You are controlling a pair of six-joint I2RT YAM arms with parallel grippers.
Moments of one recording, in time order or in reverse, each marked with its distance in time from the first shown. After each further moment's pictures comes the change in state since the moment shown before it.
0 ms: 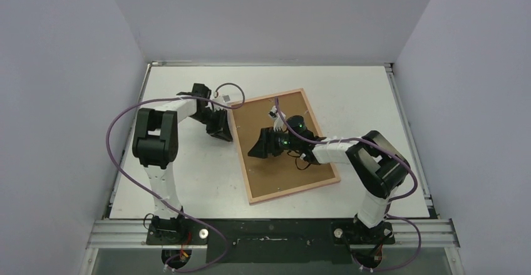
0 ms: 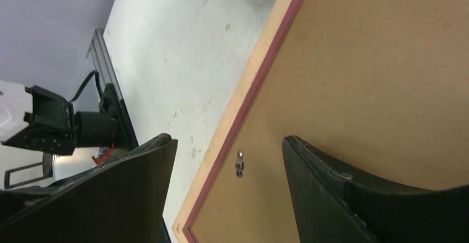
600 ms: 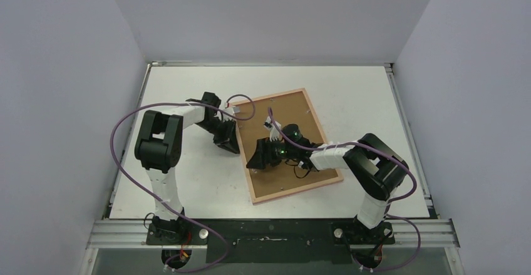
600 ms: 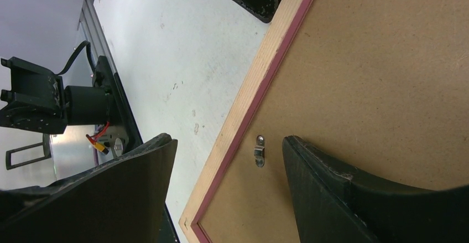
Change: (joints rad) left arm -0.102 -0.061 -0.142 -0.020 0.048 0.019; right arm 0.080 -0.018 -0.068 -0.028 0.019 -0.005
